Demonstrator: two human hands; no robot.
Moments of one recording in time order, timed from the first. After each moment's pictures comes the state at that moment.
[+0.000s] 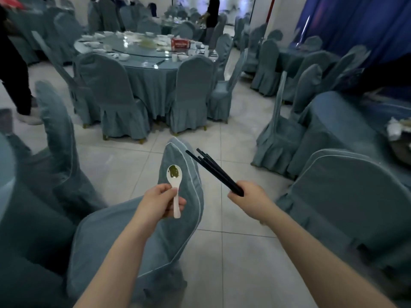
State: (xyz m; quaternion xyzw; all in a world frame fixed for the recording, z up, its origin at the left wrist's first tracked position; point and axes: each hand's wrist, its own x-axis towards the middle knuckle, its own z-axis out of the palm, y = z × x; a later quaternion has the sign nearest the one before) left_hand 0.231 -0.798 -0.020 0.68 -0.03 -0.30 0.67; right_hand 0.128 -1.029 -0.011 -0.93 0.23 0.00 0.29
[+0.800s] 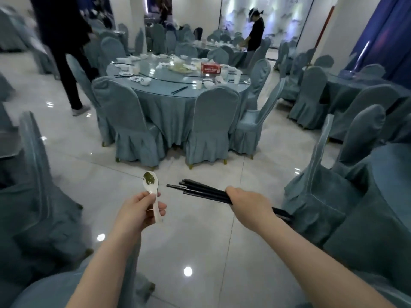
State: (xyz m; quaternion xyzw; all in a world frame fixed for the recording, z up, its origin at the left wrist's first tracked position) left_hand 0.498 -1.040 -0.008 0.65 0.10 -0.16 0.74; right_hand 0.450 -1.313 0.001 -1.00 -0.02 -0.01 -0.01
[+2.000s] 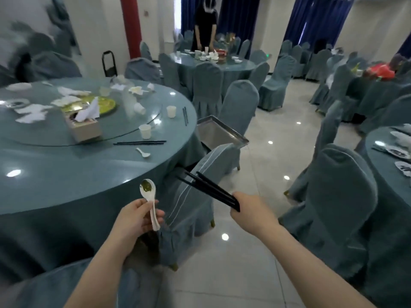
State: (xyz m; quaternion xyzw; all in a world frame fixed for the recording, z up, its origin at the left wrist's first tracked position) left_hand 0.816 -0.836 -0.008 0.46 0.51 0.31 0.66; right_hand 1.072 -0.951 0.001 -0.82 -0.54 0.12 0.13
